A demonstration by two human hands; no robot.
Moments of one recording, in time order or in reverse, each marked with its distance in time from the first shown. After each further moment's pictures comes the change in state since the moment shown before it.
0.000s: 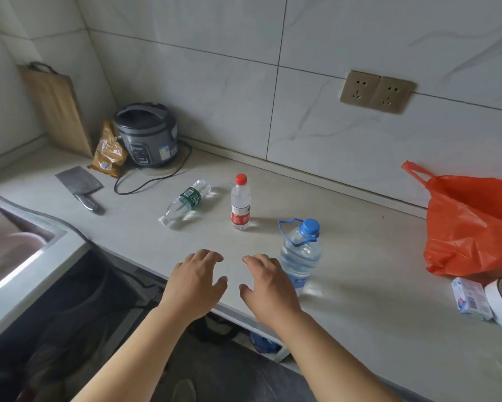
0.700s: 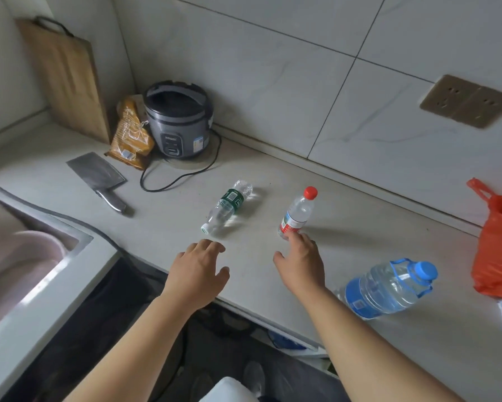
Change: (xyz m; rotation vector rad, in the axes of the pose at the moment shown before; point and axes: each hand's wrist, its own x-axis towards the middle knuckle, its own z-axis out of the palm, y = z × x) left_hand 0.083 -0.178 -0.043 -0.067 -0.055 0.005; right_hand 0.151 -0.088 0.044 0.028 0.143 0.370
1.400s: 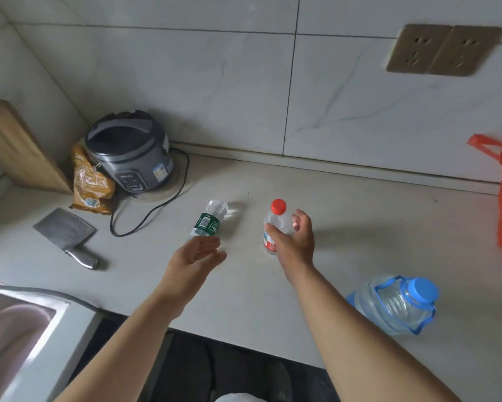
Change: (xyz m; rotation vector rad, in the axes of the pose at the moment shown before) left_hand 0.102 0.054 -0.009 -0.905 -0.131 -0.229; right_hand 0.112 0.047 0.018 1.010 0.218 0.469
